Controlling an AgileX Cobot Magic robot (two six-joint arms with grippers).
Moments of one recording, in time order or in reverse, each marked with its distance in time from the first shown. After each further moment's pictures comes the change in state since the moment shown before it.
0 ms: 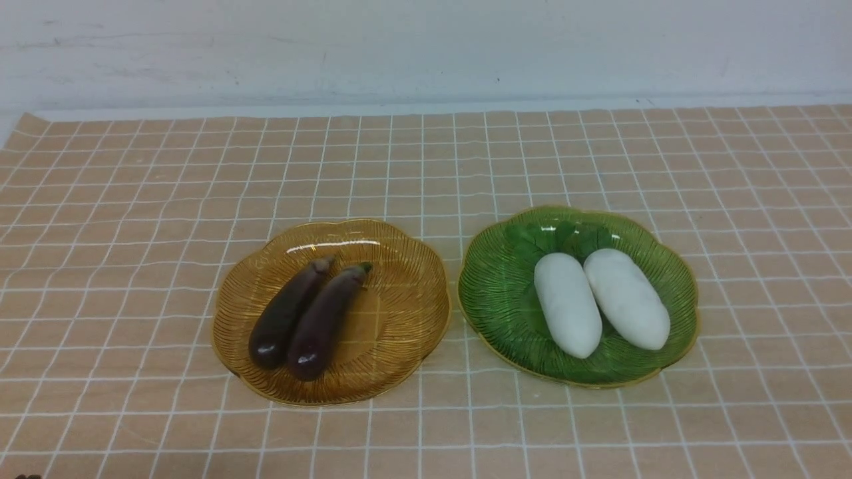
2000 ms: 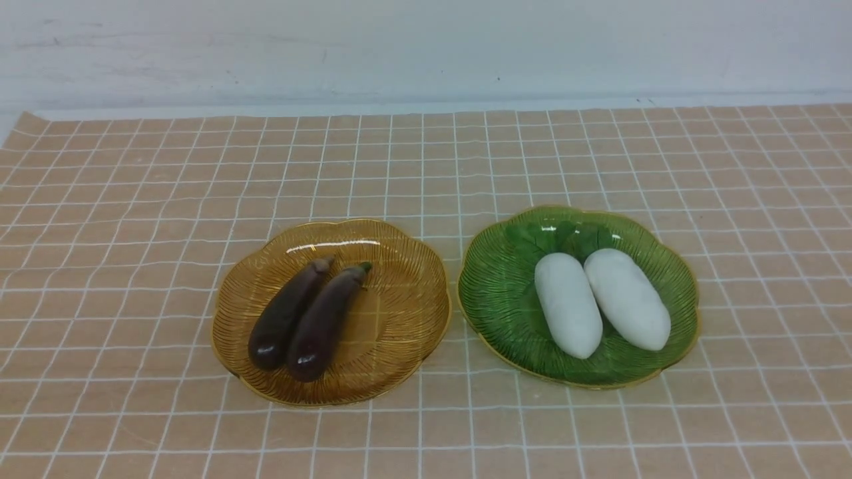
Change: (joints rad) right arm 0.000 0.000 -0.001 0.000 0.000 0.001; left arm -0.156 0.222 -0.814 -0.111 0.538 0.020
